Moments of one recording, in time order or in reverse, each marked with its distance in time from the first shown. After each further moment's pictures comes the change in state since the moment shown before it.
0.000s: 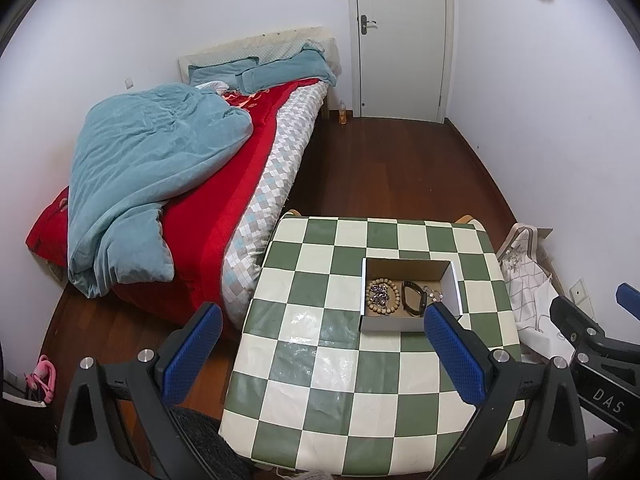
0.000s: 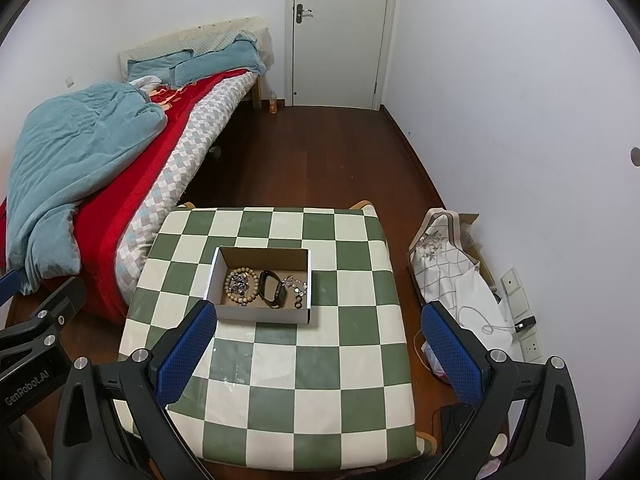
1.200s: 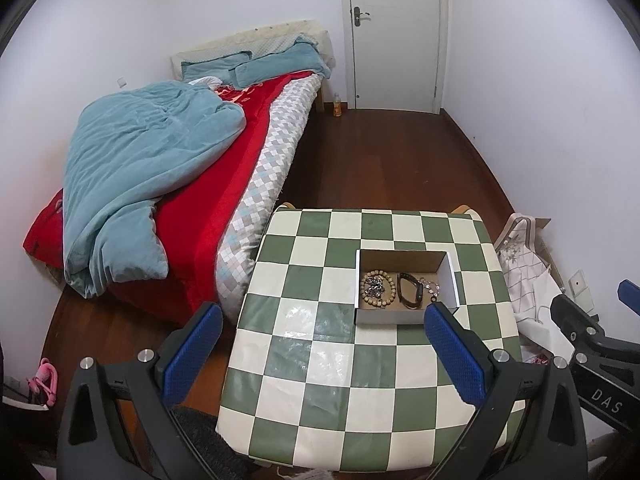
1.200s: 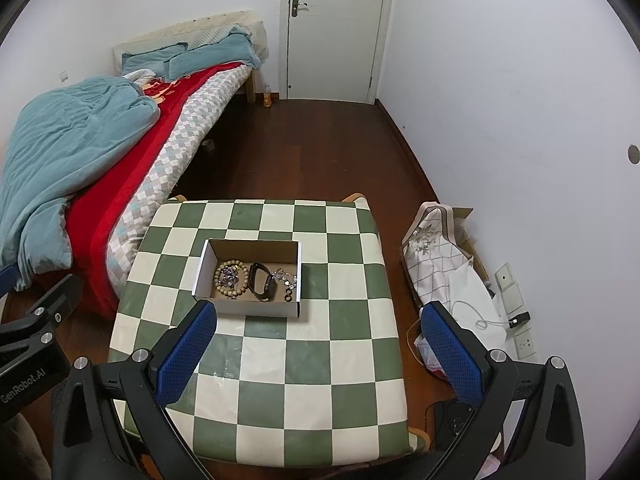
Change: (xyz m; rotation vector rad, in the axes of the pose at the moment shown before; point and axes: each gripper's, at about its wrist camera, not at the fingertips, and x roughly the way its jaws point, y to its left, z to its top) left arm 0.003 -0.003 -0.006 0.010 0.018 -0.014; right arm 0.008 -0.004 -0.006 -0.003 0.020 -0.028
